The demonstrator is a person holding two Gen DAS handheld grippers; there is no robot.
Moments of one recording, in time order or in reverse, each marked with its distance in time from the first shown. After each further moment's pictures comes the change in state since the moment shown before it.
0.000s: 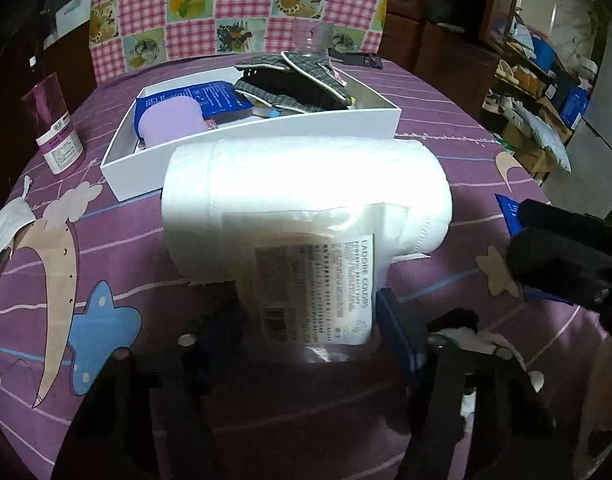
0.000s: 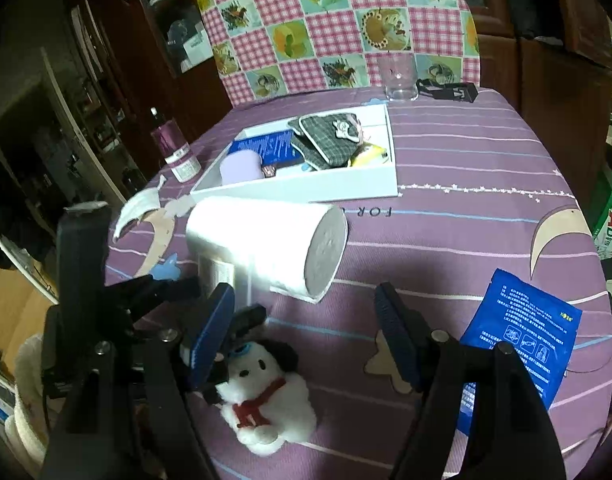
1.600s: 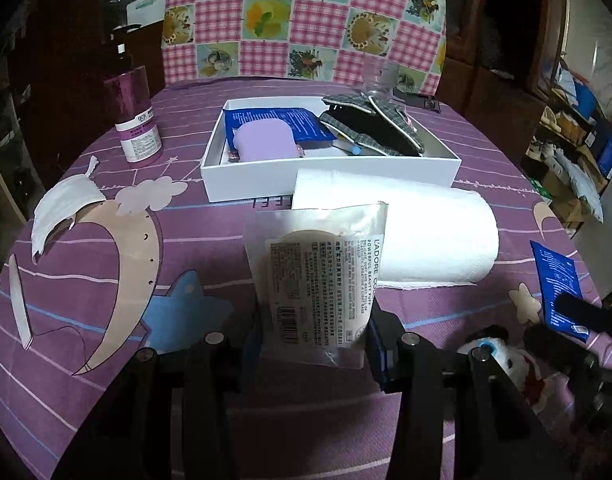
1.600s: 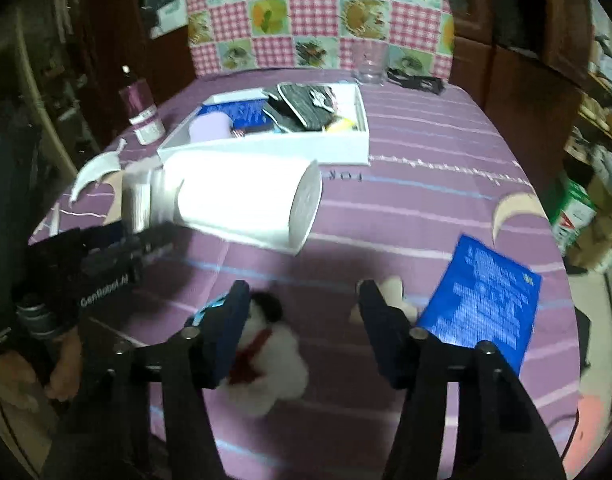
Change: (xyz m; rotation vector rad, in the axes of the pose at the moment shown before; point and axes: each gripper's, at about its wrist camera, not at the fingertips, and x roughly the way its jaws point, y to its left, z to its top) left arm -0.037 0.034 -0.009 -0.146 -0.107 0.150; right arm -0.007 0.038 -0.030 -0.006 0.073 -0.271
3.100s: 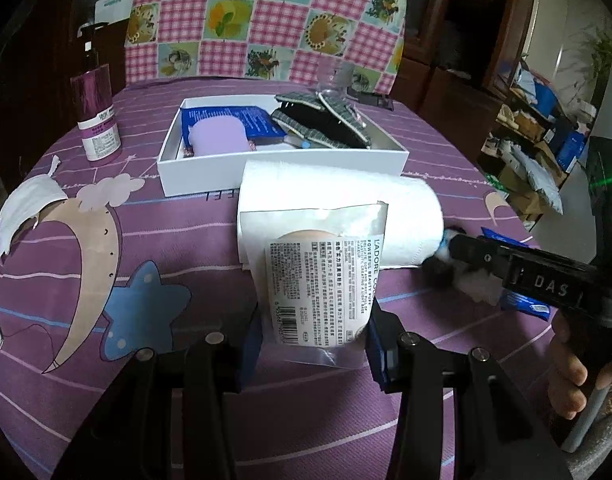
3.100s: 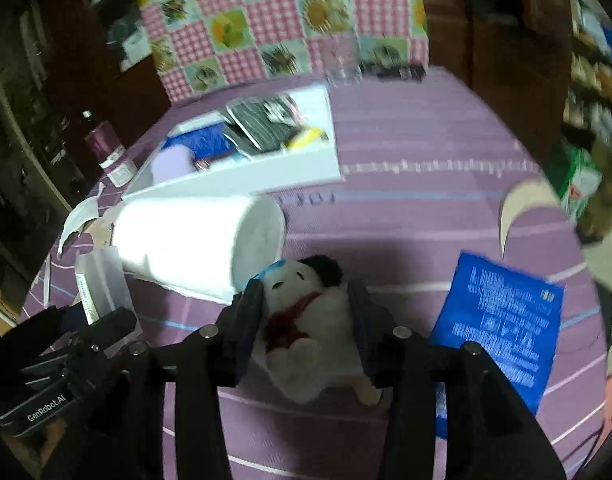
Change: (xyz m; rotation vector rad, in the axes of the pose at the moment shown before) left arm -0.007 -0.008 -0.010 0.031 0.000 -0.165; right arm 0.045 -0.053 0.032 0.148 -0.011 0.122
